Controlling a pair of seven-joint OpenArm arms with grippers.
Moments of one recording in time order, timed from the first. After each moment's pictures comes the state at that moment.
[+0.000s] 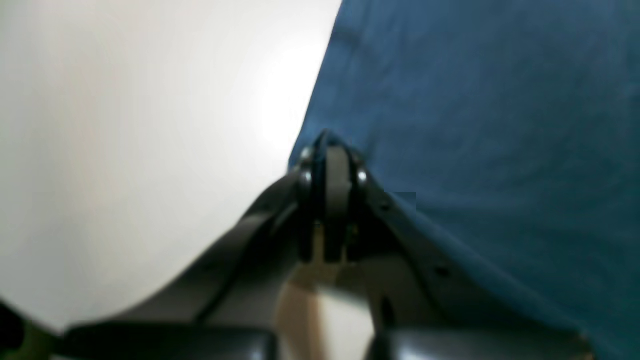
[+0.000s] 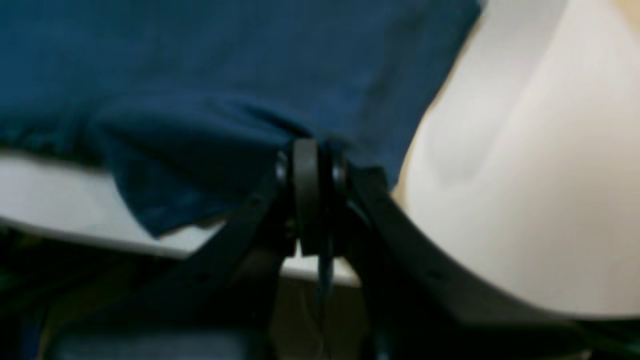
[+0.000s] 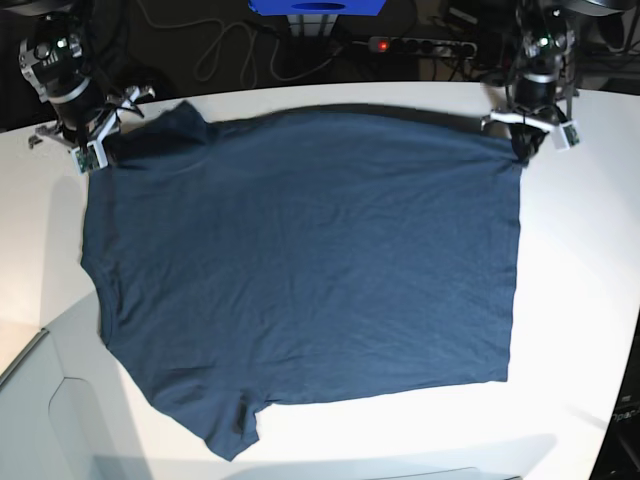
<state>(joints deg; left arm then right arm) 37.0 -8.0 -24.9 106.7 -26.2 -4.0 19.5 -32.1 9.3 28.3 121.2 9.7 35.0 -42.4</state>
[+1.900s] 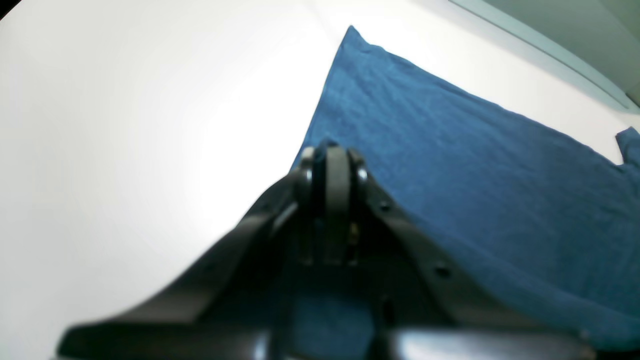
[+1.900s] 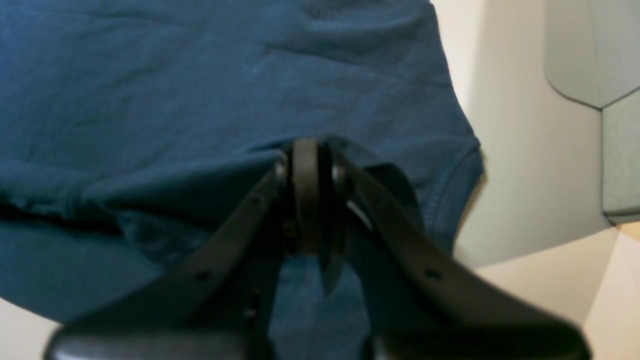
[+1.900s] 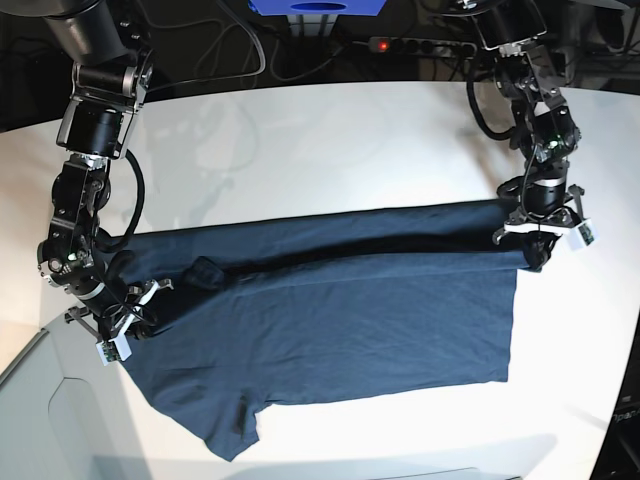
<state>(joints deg) 8.2 -8.5 -24.4 94.2 -26.0 -4.0 19.9 17.7 12.1 15.7 76.1 4.7 35.8 -38.9</state>
